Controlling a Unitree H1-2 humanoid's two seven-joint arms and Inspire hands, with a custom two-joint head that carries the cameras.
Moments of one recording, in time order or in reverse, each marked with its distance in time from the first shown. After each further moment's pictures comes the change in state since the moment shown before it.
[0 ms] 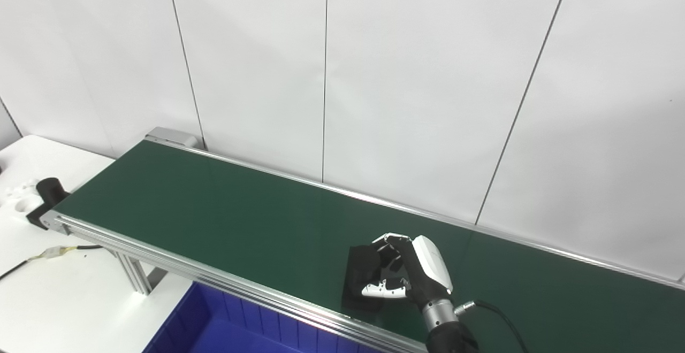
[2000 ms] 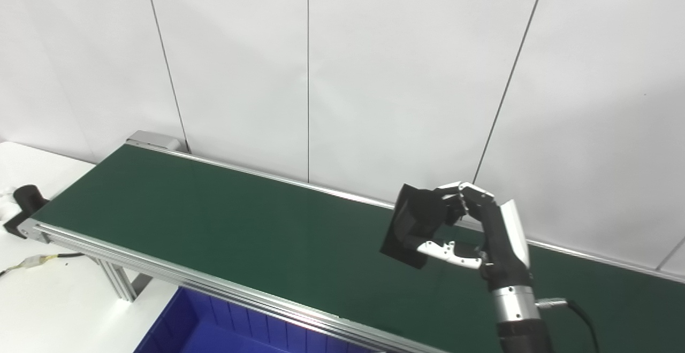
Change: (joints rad) left arm -0.060 0.036 0.072 0.074 -0.109 -0.020 -0.046; right arm 0.282 -0.152 -0.221 -0.902 0.165 0.168 0.256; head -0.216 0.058
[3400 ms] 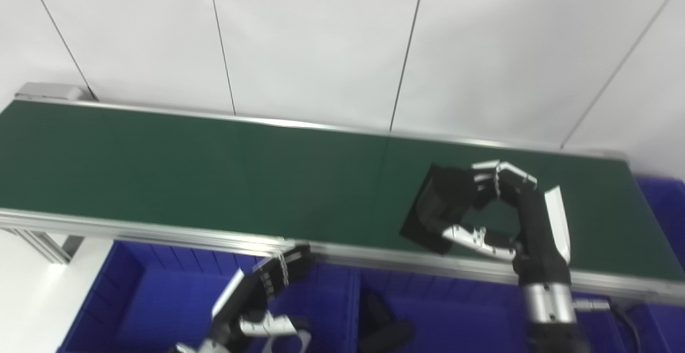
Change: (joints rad) left arm 0.051 0.117 0.066 -0.230 -0.097 0.143 -0.060; right arm 0.436 -0.029 -0.147 -0.541 -0.022 0.211 0.063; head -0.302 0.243
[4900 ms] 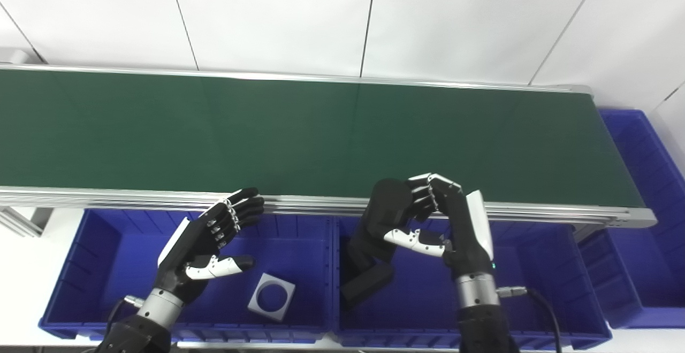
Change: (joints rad) left arm -0.014 0.090 0.100 -0.055 -0.102 0.096 -0.082; right arm 0.169 0.079 0.110 0.178 -0.146 0.044 -0.073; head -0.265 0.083
